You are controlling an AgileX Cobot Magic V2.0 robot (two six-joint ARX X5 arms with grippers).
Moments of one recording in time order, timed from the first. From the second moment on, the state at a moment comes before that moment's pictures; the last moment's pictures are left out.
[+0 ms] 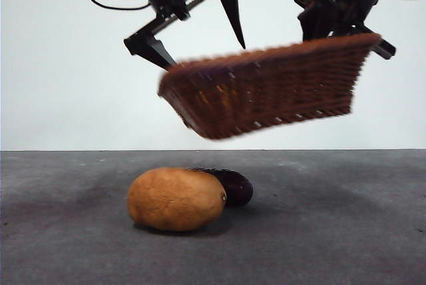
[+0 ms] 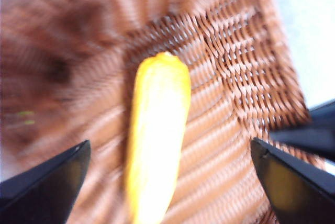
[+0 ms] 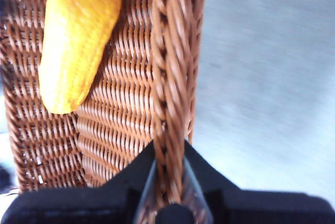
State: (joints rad) left arm -0.53 1.90 1.87 -0.98 0.33 -0.44; right arm 0.29 1.80 1.67 -1.22 -0.46 0.10
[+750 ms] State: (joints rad) left arm -0.62 1.60 1.85 -1.32 0.25 0.14; right arm 0.06 1.80 1.67 -1.24 -0.44 0.03
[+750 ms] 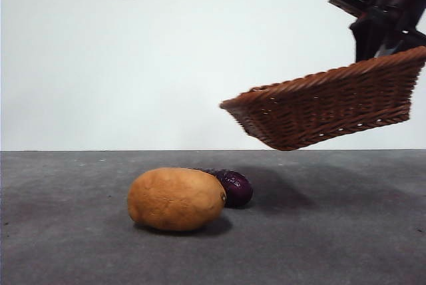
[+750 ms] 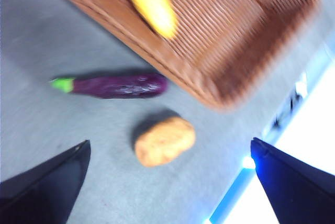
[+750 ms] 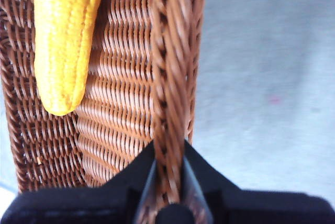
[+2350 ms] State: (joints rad) left arm -0.75 1.75 1.30 -0.86 0.15 0.64; right arm -0.05 1.80 1.67 -1.25 -0.49 -0.04
